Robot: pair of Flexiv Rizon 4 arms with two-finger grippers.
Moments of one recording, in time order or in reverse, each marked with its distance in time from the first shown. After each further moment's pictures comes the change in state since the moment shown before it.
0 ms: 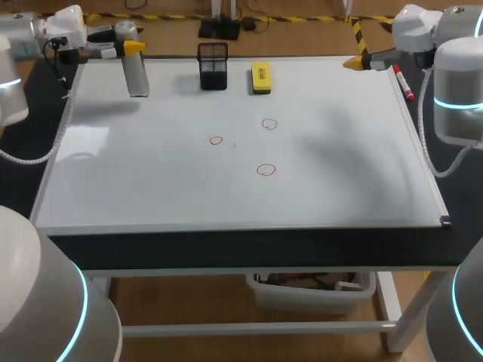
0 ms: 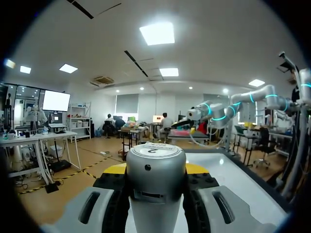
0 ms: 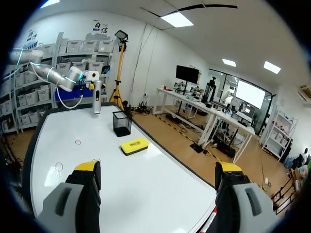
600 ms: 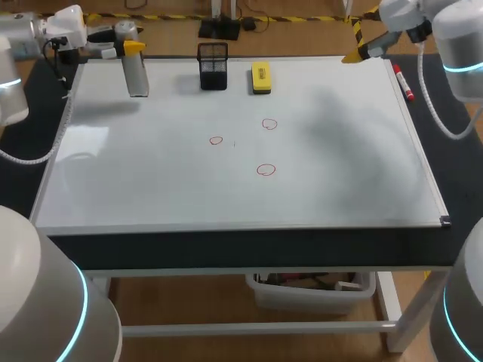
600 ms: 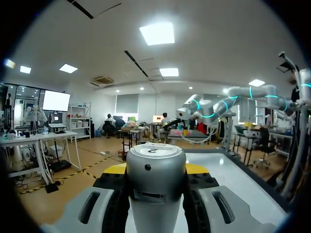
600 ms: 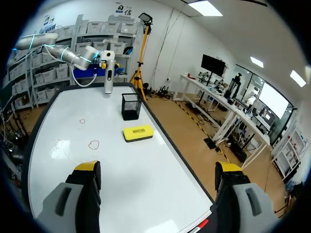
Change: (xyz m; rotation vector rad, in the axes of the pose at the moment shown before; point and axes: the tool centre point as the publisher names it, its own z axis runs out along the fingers) left arm 0.000 0.000 0.000 0.000 0.000 0.000; right arm -0.024 -0.004 0.044 0.156 0.184 -0.165
